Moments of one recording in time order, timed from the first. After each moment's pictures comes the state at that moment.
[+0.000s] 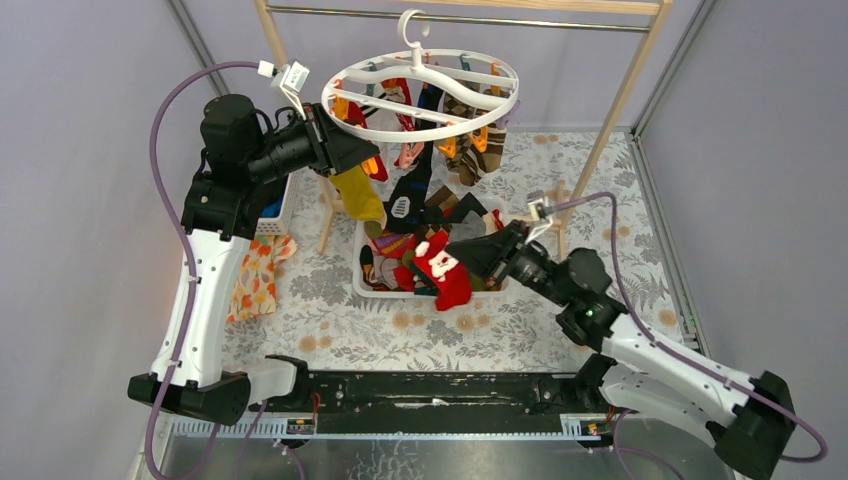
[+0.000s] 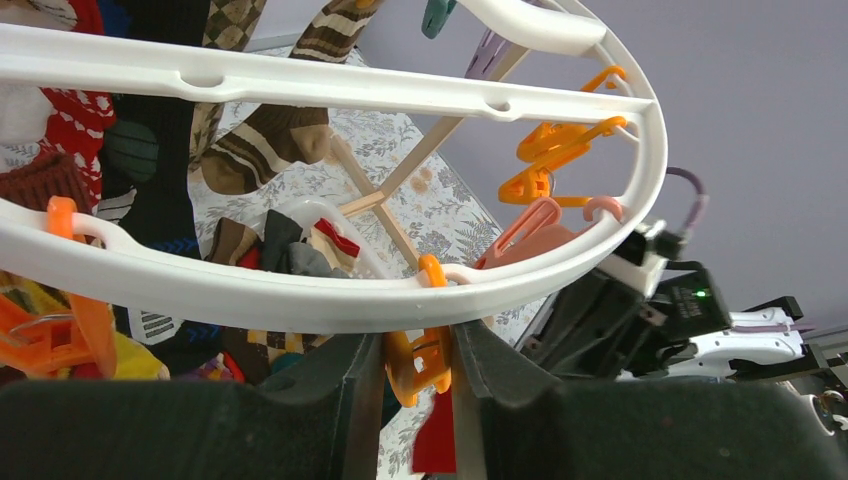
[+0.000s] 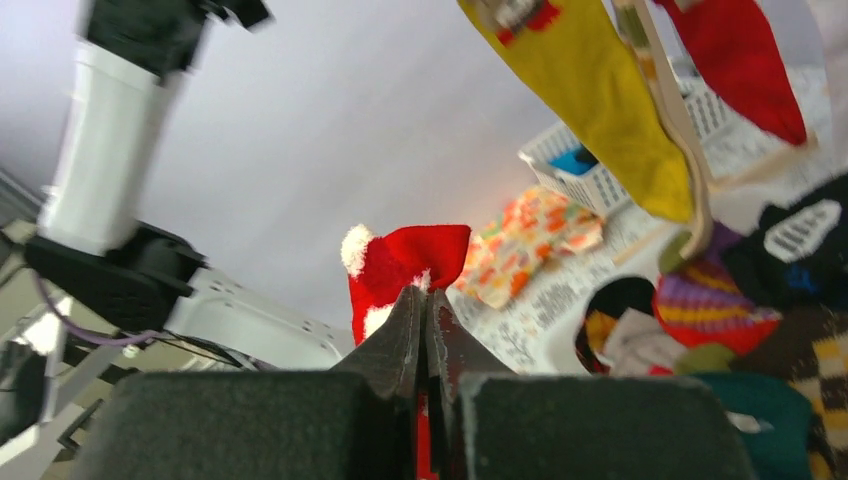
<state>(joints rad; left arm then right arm) -0.17 1.23 1.64 -0.54 0.76 -0.49 0.81 0.88 0.55 0.56 -0.26 0.71</state>
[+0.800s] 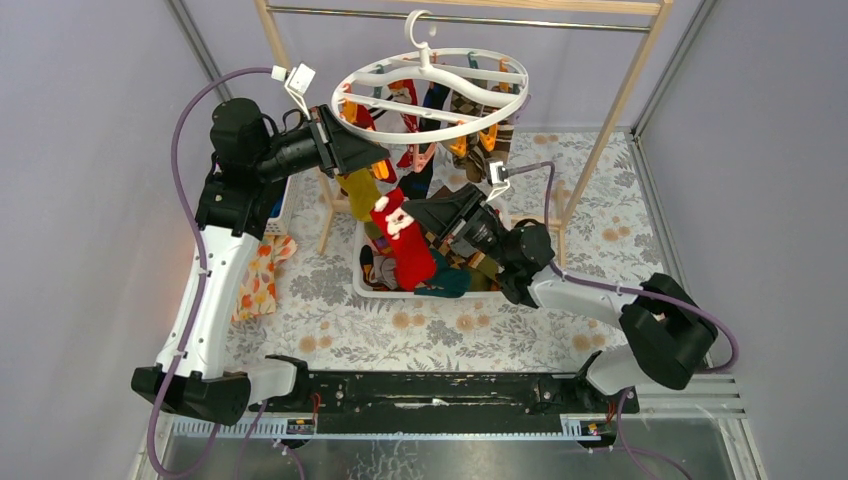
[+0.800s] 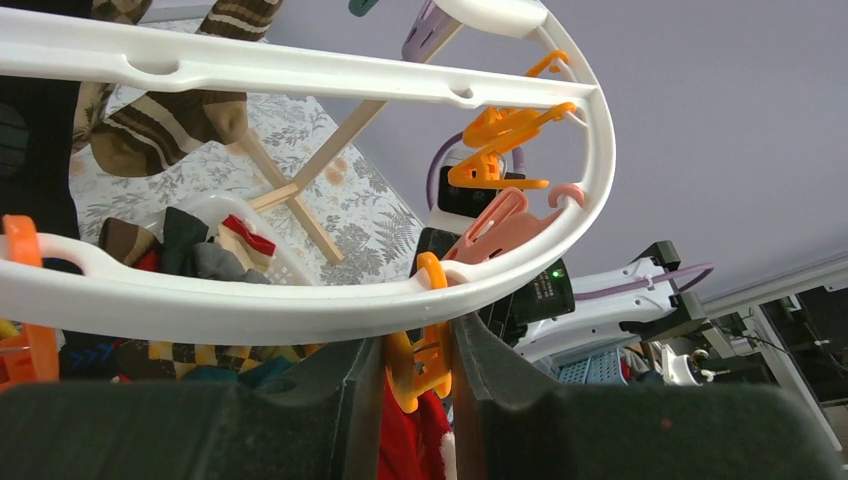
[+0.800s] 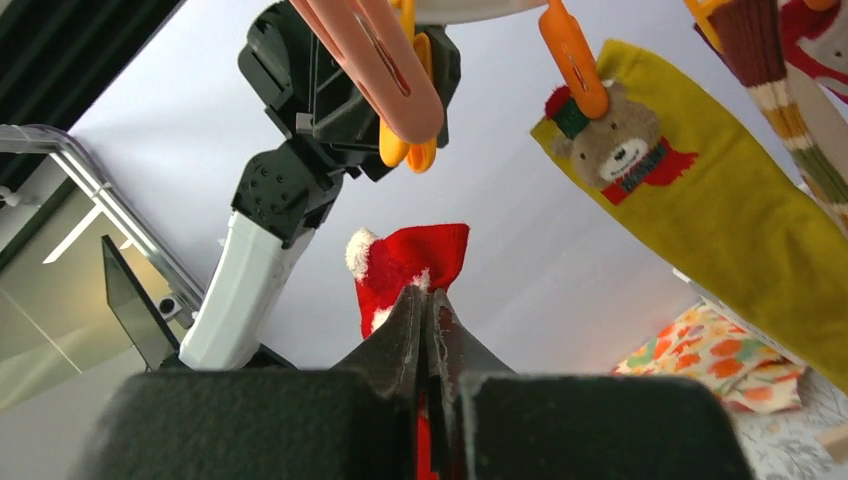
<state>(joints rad) -0.17 1.23 1.54 -0.34 0.91 -0.69 0.81 1.44 0.74 1.29 -0.27 1.05</state>
